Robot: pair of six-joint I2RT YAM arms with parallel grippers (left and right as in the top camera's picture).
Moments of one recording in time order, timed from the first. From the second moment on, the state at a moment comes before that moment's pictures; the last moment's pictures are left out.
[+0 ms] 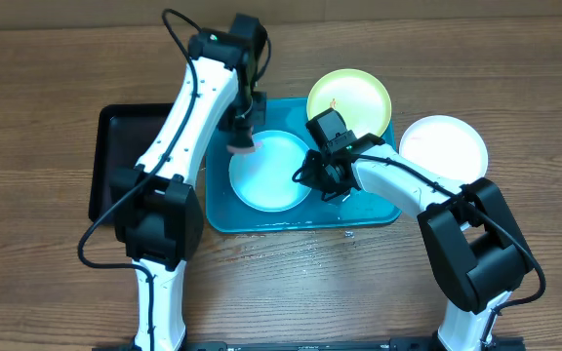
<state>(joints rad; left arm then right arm) -0.33 2.20 2.08 -1.39 -0.04 -0.26 0.53 1.96 1.23 -0.53 -0.12 0.80</state>
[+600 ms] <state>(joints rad) -0.33 2.20 1.72 -1.07 0.02 -0.26 0.53 1.96 1.23 -0.53 -0.12 0.80</state>
